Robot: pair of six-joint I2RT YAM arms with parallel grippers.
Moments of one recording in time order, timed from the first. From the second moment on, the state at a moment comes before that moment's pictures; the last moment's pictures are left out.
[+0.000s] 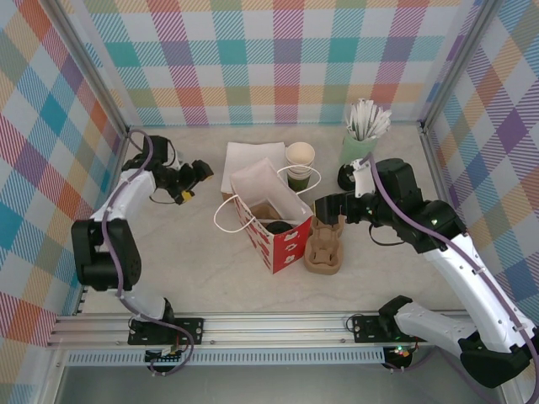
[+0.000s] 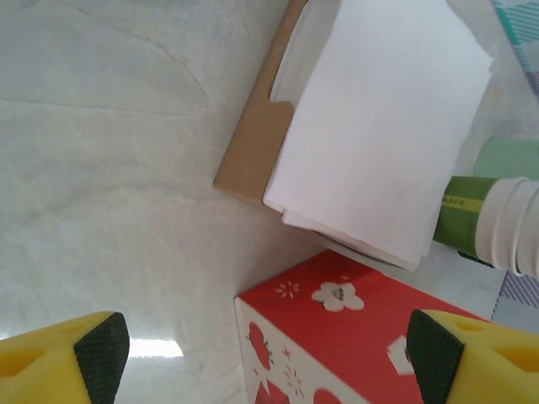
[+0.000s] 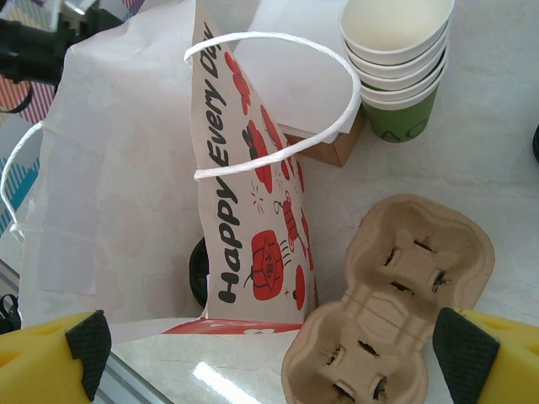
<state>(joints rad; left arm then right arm) 0.02 1.67 1.29 -0.70 0.50 -0.60 0.56 0.99 1.27 -0.96 -0.18 0.31</state>
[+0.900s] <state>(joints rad) -0.06 2.07 1.58 -0.70 0.65 -0.51 0.56 1.01 1.25 -0.96 -0.16 0.31</state>
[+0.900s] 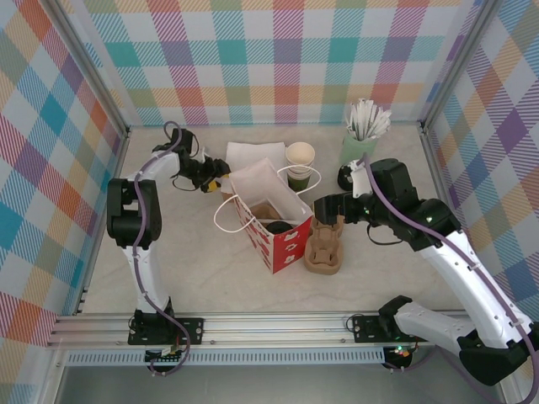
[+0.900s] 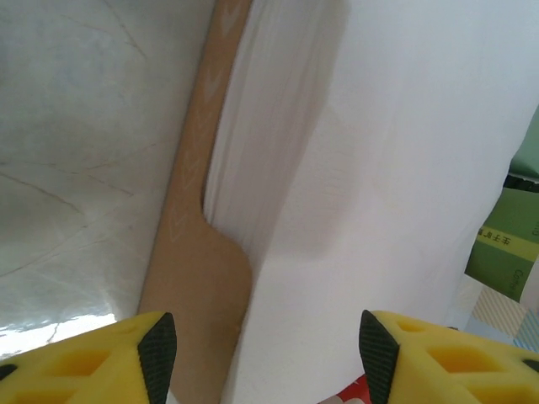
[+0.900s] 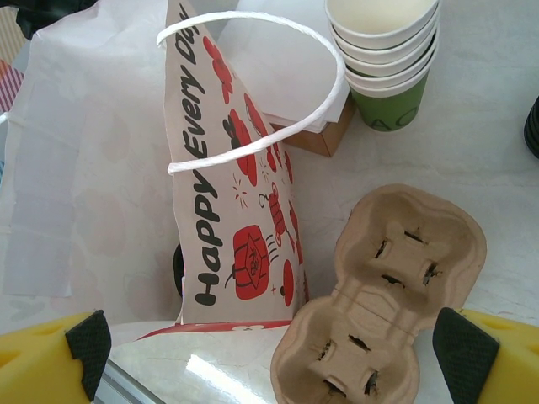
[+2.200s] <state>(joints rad) -0.08 2.10 1.64 -0.77 0.67 -0.47 0.56 1.02 1.24 -0.95 -0.16 0.31</state>
